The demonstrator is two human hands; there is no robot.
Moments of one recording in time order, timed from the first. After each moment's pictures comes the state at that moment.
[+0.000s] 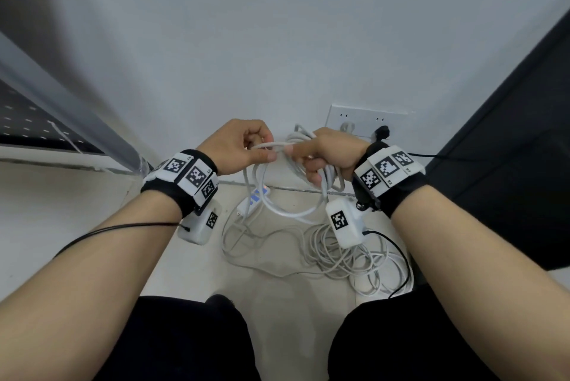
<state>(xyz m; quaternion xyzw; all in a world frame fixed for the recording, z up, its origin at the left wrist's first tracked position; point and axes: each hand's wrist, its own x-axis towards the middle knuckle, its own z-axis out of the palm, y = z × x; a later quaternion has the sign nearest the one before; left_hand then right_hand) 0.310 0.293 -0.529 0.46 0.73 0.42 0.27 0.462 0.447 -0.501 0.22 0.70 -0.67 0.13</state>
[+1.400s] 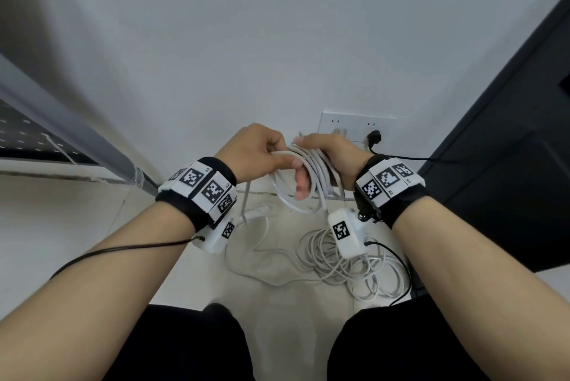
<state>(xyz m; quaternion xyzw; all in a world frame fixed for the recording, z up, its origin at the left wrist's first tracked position) 0.354 0.320 -0.500 0.45 0.78 0.36 0.24 0.479 0.456 -0.505 0.16 0.61 -0.76 0.15</state>
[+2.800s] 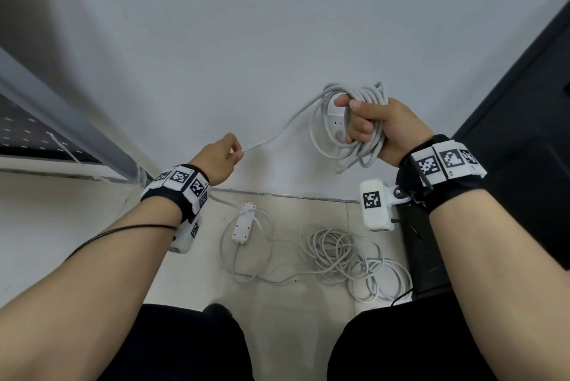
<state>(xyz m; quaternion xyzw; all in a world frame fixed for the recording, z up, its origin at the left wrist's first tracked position) 0.288 0.290 -0.559 0.35 0.89 0.24 0.19 0.502 0.510 -0.472 0.16 0.60 -0.77 -0.12</state>
